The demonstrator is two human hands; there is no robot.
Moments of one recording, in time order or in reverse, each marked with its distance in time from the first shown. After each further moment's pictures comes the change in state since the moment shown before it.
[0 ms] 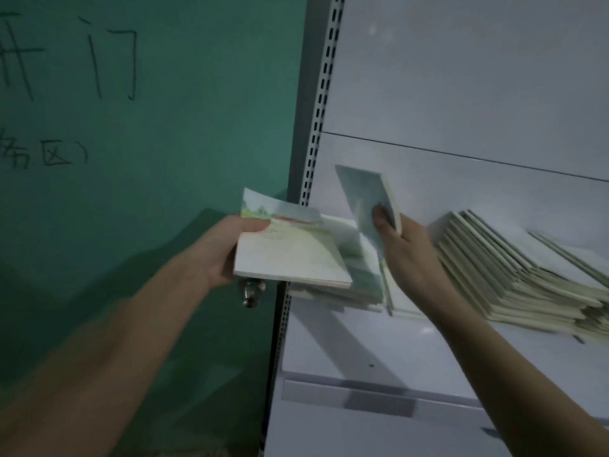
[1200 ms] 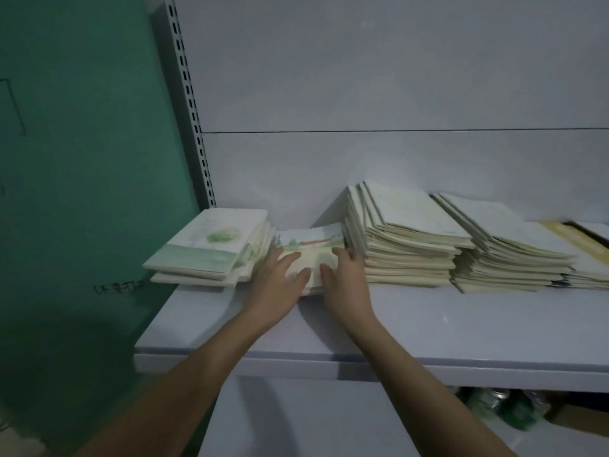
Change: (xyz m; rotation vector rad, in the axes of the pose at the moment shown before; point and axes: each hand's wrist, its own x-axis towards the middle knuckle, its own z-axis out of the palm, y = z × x) left_hand 0.021 -0.140 0.258 1.044 0.214 0.516; right_hand -0.043 0.179 -0.096 -0.123 0.058 0.103
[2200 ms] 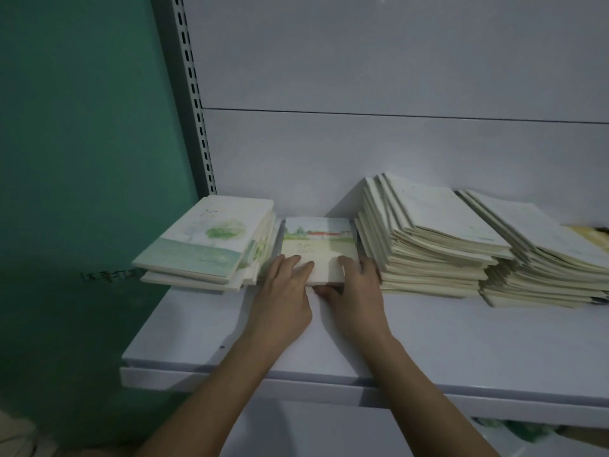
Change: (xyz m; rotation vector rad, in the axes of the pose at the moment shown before) left_hand 0.008 -0.032 0.026 0.295 0.060 0.189; right_hand 0.010 0.026 0.028 -0.148 -0.029 -0.046
